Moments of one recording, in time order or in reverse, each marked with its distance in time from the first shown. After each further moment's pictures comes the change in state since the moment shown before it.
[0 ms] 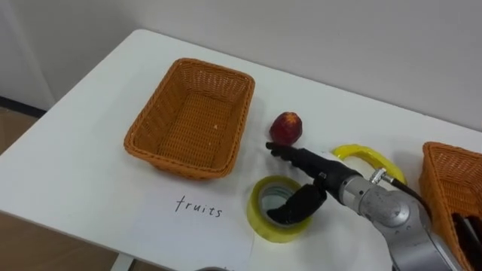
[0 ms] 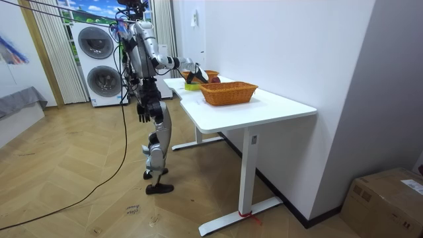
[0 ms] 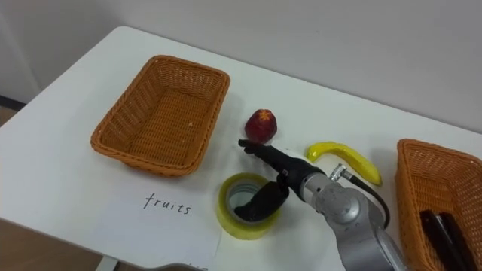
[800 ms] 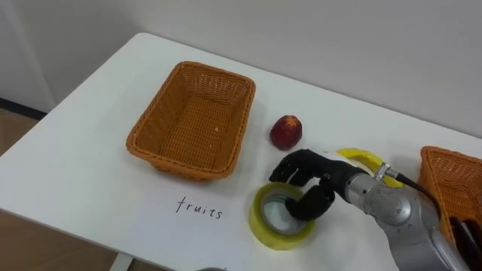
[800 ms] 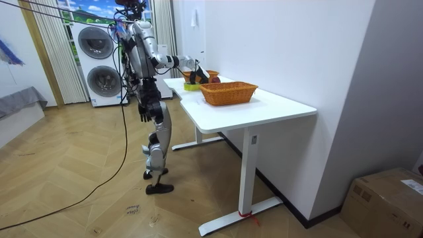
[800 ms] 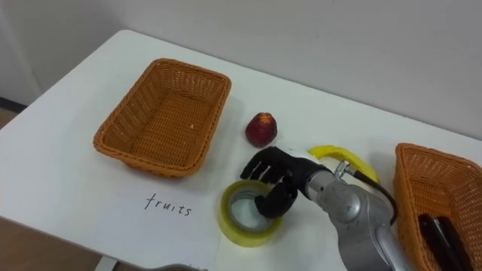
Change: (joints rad) left arm -0.020 0.008 0.049 -0.002 0.002 -0.014 -0.014; right arm 0.002 -0.002 -0.017 -0.019 -0.188 0.000 0.088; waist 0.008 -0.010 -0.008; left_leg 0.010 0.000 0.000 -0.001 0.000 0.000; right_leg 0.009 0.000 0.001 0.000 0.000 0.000
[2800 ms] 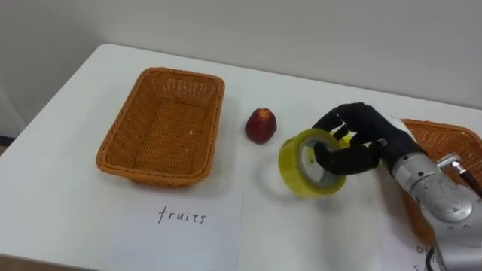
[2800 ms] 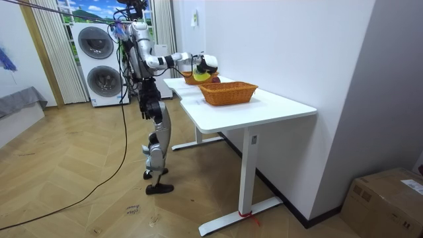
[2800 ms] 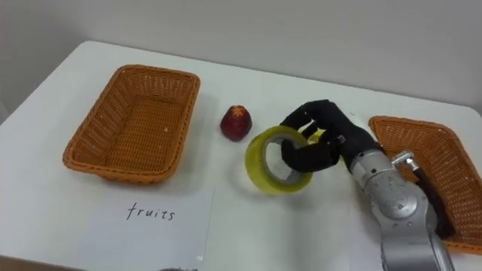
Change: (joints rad) left arm 0.046 -0.019 -0.022 0.065 -0.042 -0.072 0.048; right arm 0.052 -0.006 -0.280 -0.131 0.280 -0.070 -0.312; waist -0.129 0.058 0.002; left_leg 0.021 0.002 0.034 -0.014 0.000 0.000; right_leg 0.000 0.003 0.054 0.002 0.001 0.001
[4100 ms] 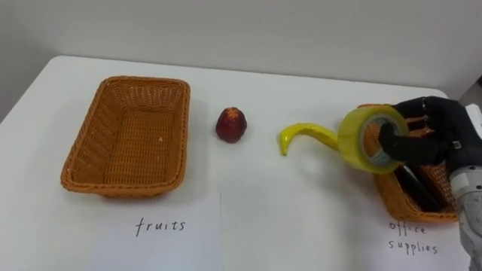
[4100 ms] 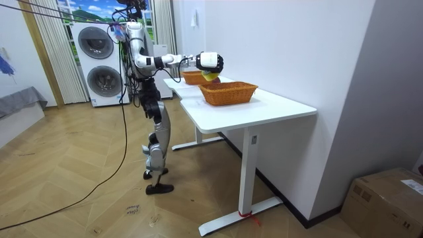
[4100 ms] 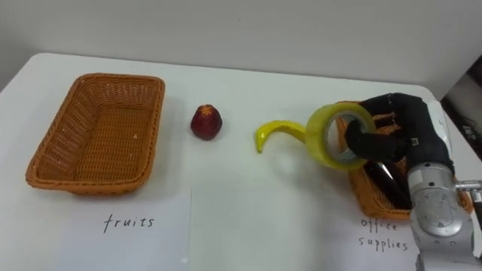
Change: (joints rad) left arm 0.021 0.003 0.031 -0.001 0.001 0.021 -0.017; right arm 0.075 -0.045 -0.126 0.111 0.152 -0.016 -0.316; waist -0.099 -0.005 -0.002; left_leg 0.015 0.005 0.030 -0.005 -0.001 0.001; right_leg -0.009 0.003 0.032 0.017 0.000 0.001
